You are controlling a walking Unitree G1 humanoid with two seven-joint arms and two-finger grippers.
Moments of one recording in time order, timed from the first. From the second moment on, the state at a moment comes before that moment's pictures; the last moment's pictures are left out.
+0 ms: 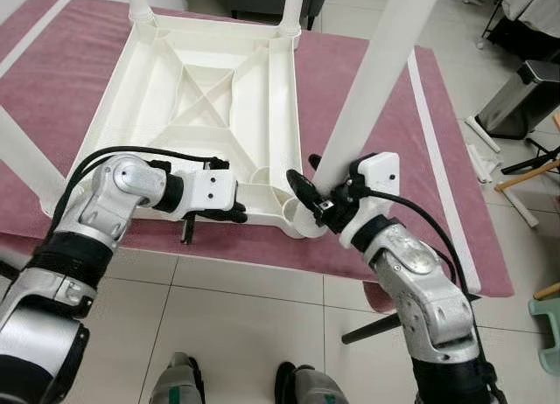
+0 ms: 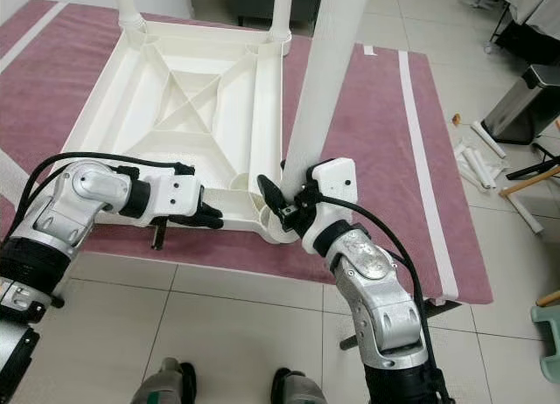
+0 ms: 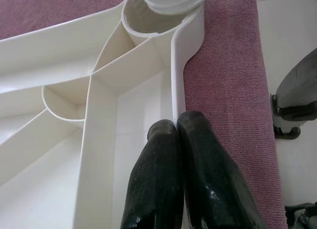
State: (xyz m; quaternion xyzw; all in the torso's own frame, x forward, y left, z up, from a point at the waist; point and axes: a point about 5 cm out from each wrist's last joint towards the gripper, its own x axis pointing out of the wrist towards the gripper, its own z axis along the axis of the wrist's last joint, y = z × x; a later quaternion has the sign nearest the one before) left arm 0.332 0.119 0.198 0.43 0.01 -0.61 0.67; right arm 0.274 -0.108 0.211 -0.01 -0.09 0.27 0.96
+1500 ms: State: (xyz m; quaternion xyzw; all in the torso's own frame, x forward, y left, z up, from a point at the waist) left arm 0.327 0.116 0.222 0.34 -0.05 -0.59 0.73; right arm 0.276 -0.108 0.208 -0.03 -0.16 0.24 0.96
